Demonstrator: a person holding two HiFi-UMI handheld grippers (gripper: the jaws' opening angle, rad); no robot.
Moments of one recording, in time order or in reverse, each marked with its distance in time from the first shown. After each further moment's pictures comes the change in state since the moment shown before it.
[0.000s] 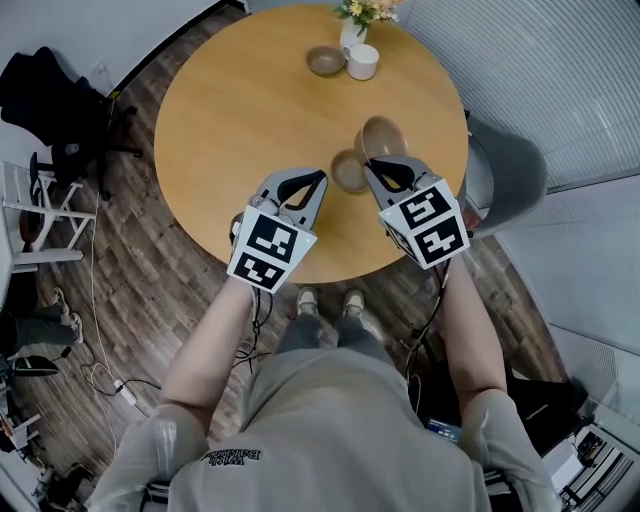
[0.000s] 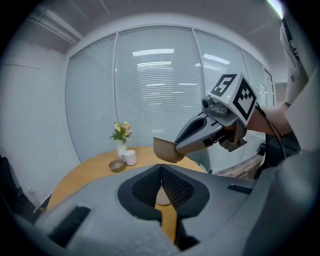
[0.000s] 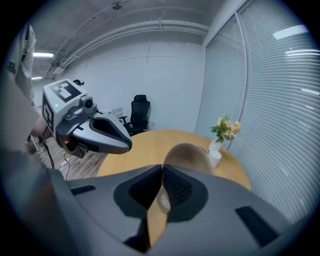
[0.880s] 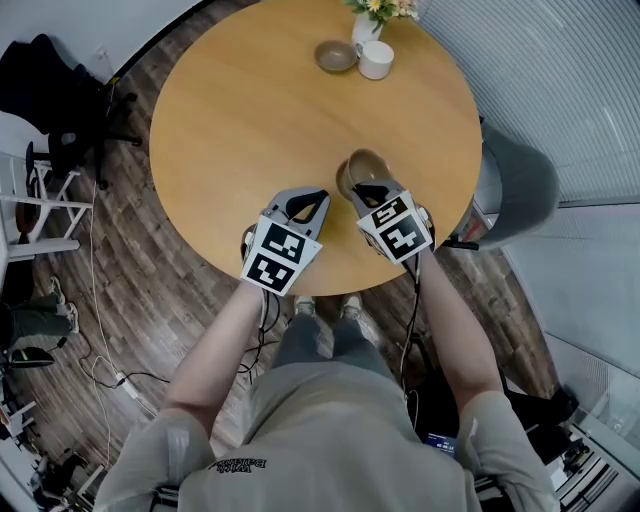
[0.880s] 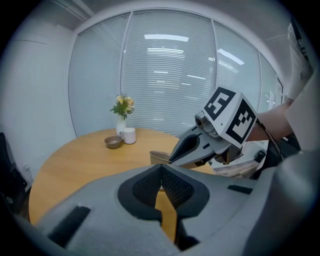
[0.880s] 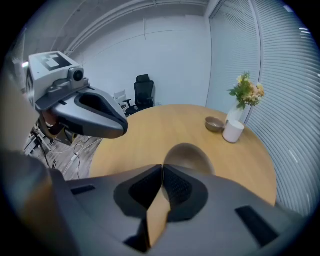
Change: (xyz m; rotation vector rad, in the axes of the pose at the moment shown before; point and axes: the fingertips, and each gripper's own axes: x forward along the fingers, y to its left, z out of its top) left arm 0.047 0.007 -0.081 -0.150 0.132 -0.032; right arm 0.103 0.020 -0.087 0.048 0.204 0.132
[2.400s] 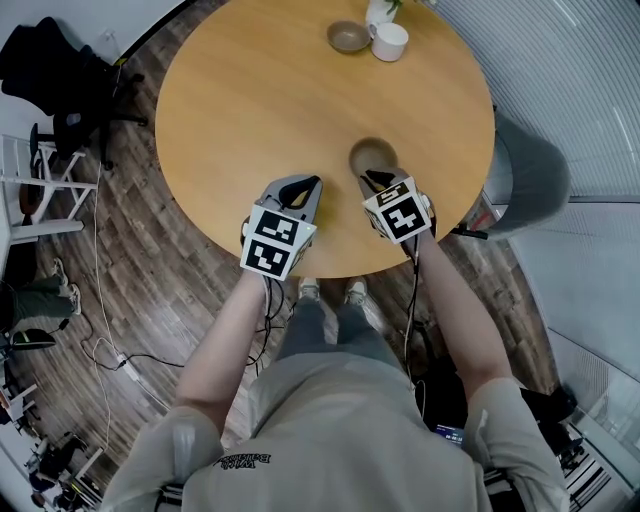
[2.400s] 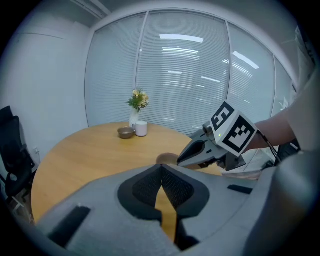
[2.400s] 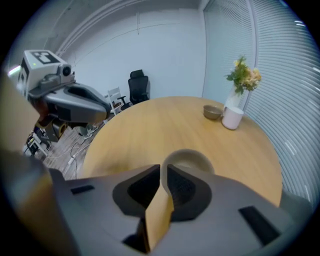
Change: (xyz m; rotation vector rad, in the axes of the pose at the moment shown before) left arm -0.010 0.019 -0.038 -0.122 0.002 0.100; right arm 0.036 -0.005 -0.040 0.047 0.048 -0.032
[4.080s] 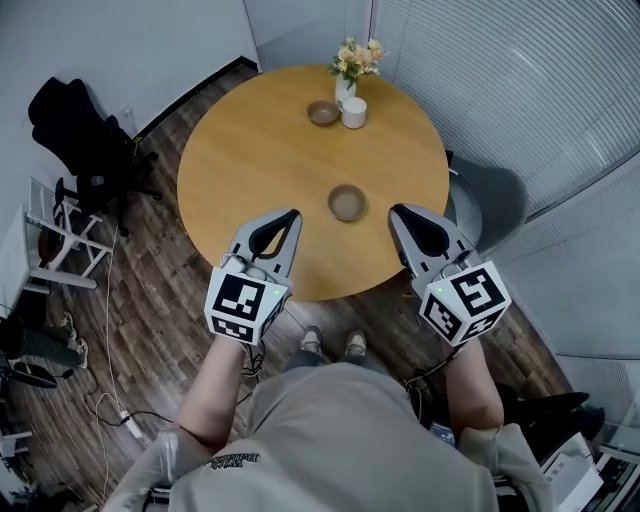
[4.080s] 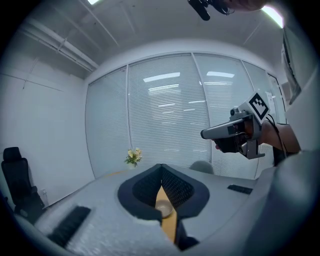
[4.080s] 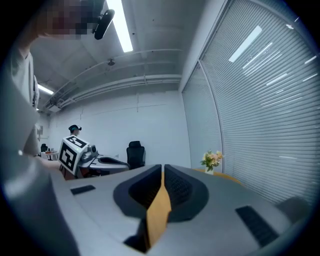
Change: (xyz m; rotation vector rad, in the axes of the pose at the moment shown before) left arm -0.187 -0.097 0.147 0.237 -0.391 0.079; right arm -0.359 0.062 0.098 0.132 -0.785 -0.112
